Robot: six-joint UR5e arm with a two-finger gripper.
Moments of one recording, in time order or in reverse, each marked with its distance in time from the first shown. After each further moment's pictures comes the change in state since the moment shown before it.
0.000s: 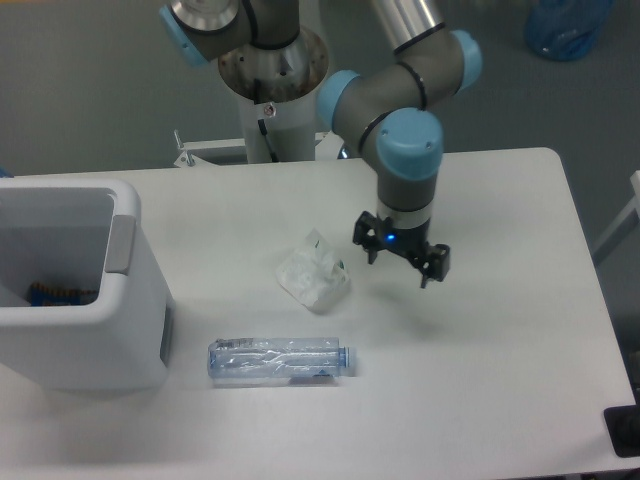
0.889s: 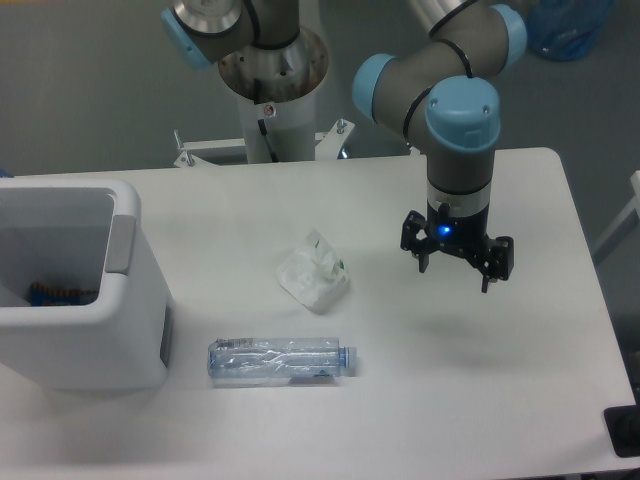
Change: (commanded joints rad) arm 0.118 -0.028 0.203 -0.026 0.005 0.012
